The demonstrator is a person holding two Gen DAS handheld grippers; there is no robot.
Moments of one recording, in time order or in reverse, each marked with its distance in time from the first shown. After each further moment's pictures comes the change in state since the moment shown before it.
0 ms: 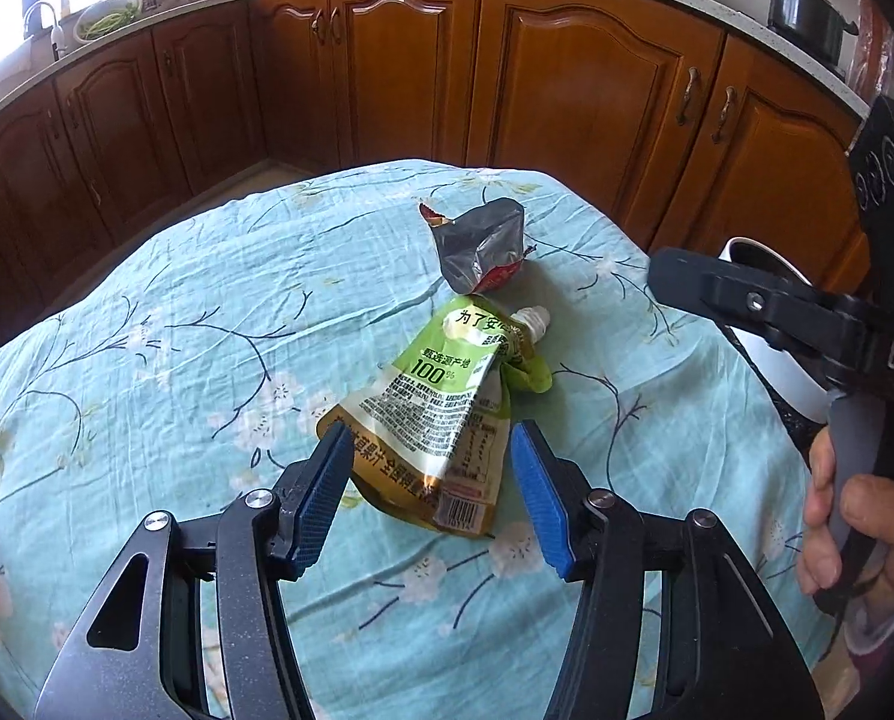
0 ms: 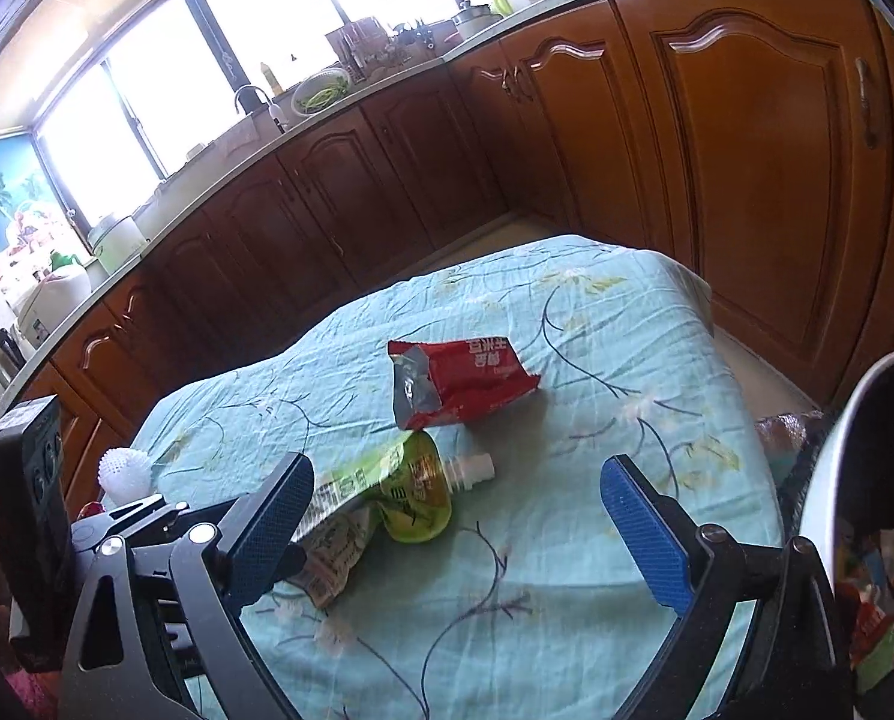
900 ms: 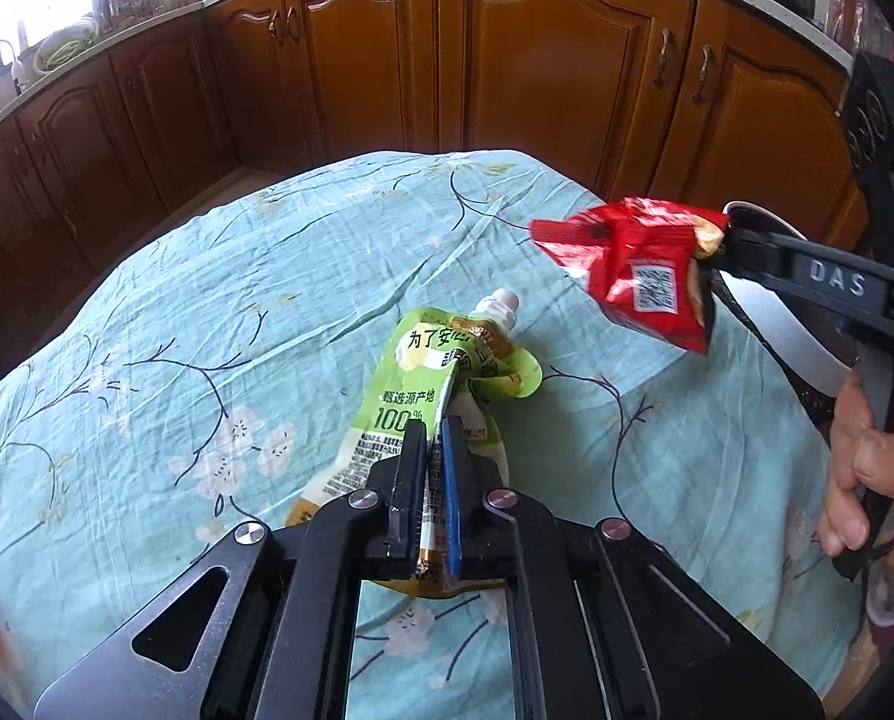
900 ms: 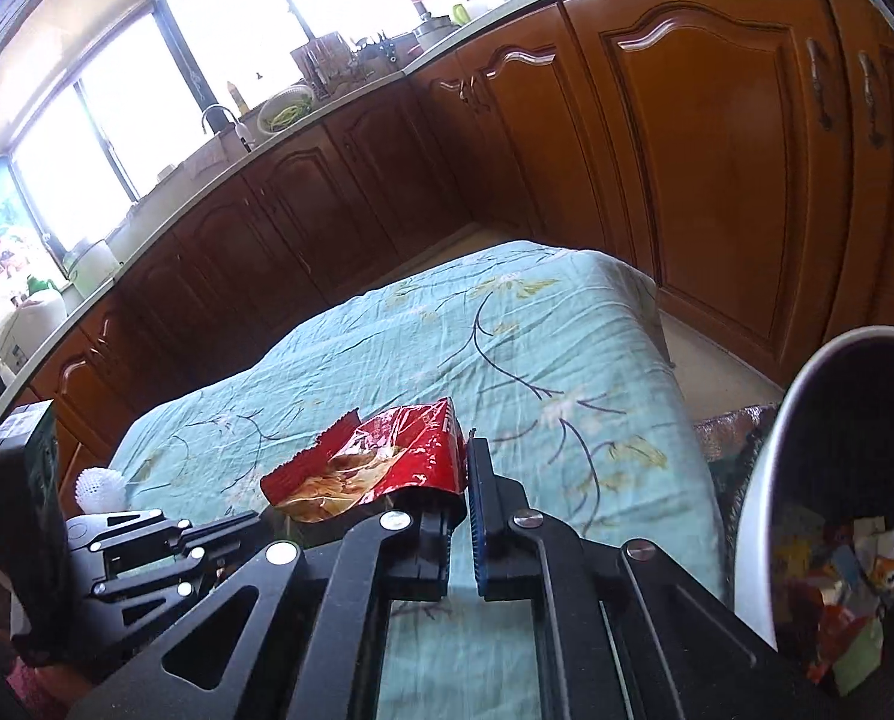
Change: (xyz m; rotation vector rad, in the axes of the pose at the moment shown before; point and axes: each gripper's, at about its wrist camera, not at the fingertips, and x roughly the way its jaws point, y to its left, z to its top) left arm 0.021 -0.014 0.007 0.087 0.018 -0.011; right arm -0.027 -0.038 -0.014 0.064 -0.038 -0.053
